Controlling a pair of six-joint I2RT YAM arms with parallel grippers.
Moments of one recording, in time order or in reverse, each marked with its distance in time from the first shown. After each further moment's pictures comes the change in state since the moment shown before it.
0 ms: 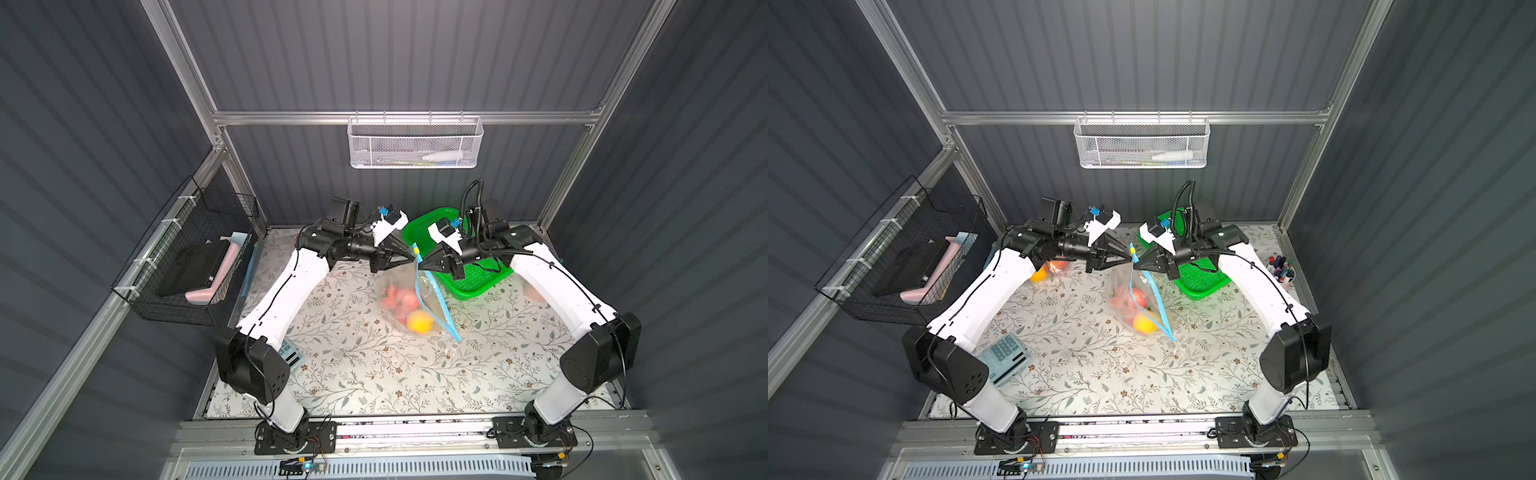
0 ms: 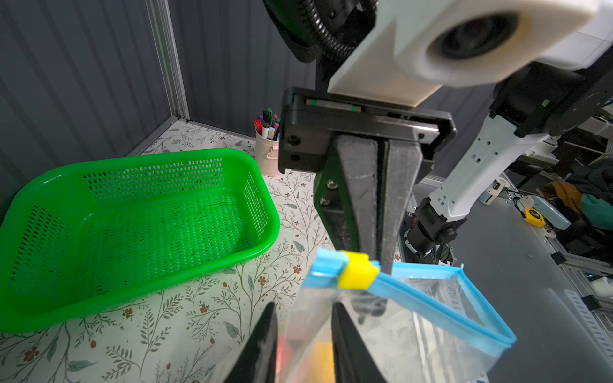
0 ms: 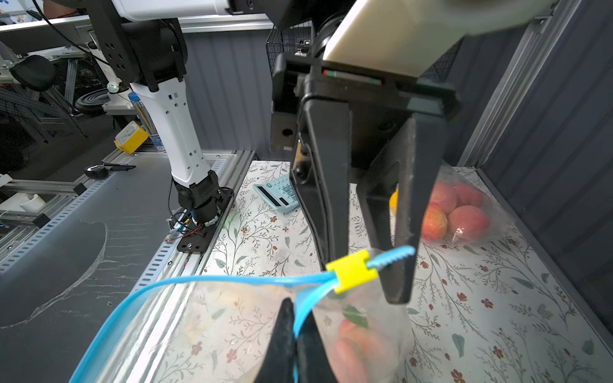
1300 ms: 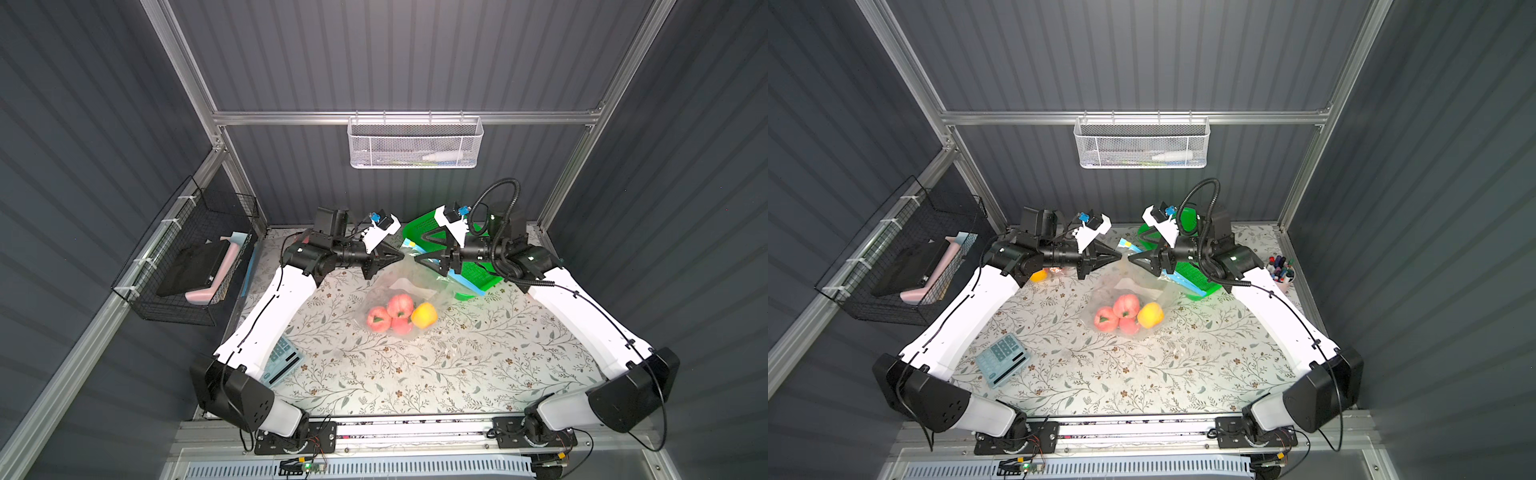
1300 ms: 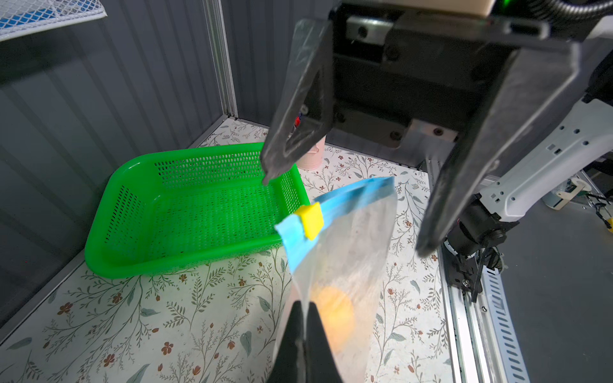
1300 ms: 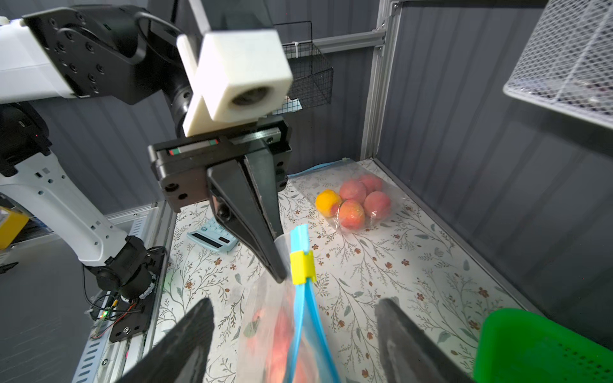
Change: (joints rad) left arm 0.001 -0.171 -0.135 0.083 -0.171 -0.049; right arm 0.056 -0.210 -0.211 0.452 0.338 0.541
